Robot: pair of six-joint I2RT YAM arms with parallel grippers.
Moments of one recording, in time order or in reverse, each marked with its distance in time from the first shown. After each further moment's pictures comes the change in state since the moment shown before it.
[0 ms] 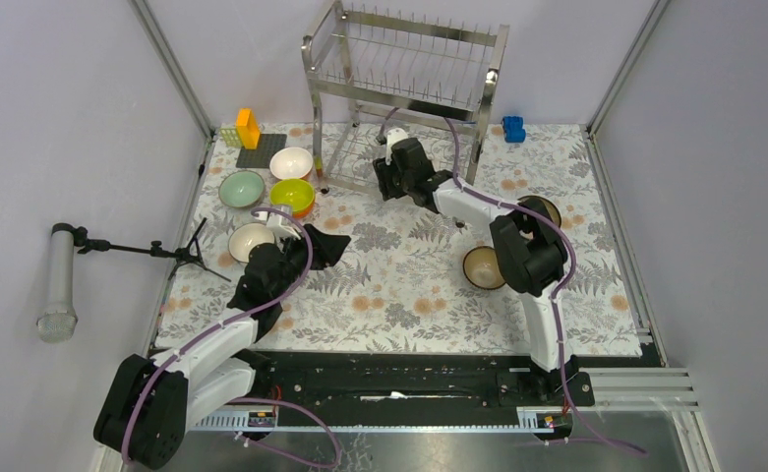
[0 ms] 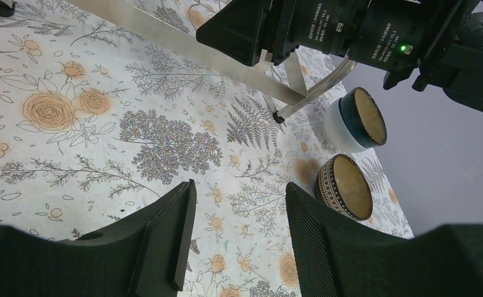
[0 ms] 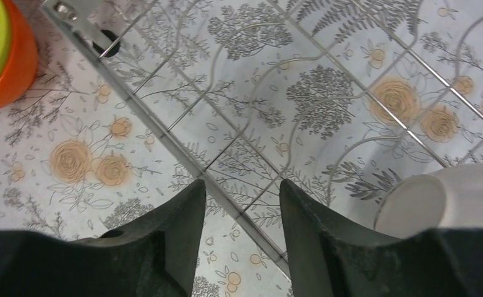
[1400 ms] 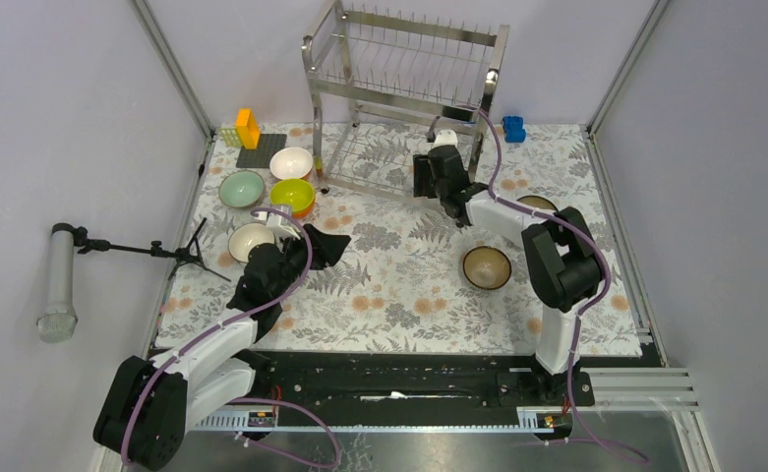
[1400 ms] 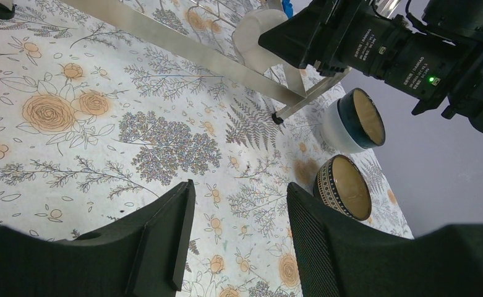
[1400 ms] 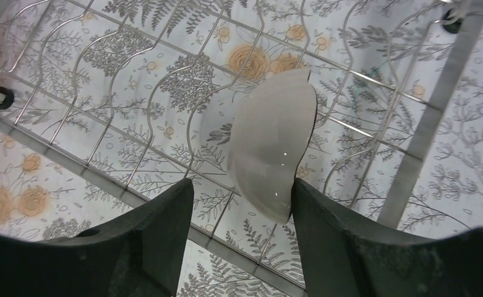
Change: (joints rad) left arm 0.000 -0.007 0.000 -0.005 0.000 0.000; right arm -0.092 -0.227 -0.323 0.161 0.222 0.137
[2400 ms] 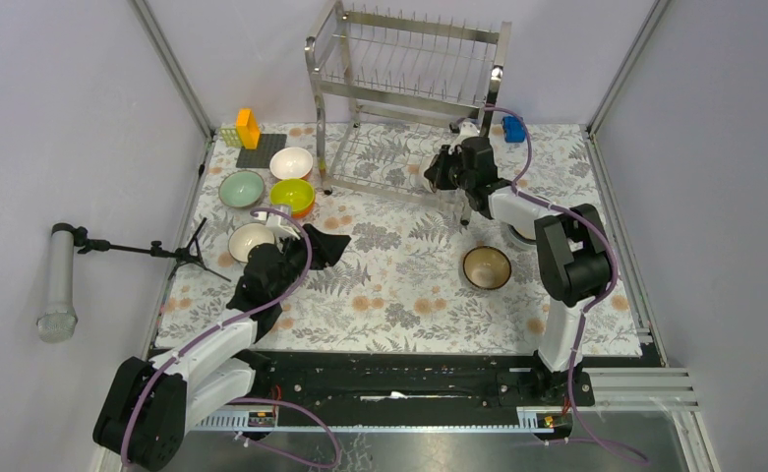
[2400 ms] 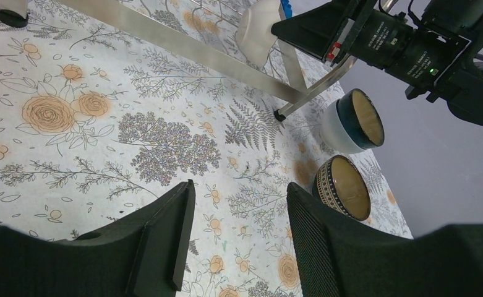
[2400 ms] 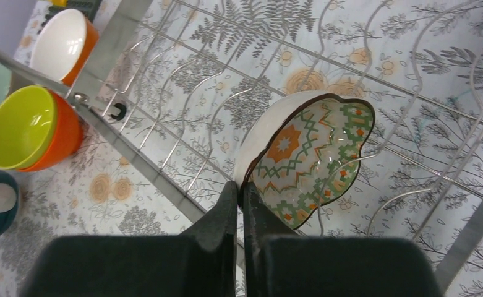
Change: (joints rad) left arm 0.000 -0.003 0.000 -0.001 0.000 0.000; right arm -0.158 0.000 -0.051 0.156 -0.458 0.126
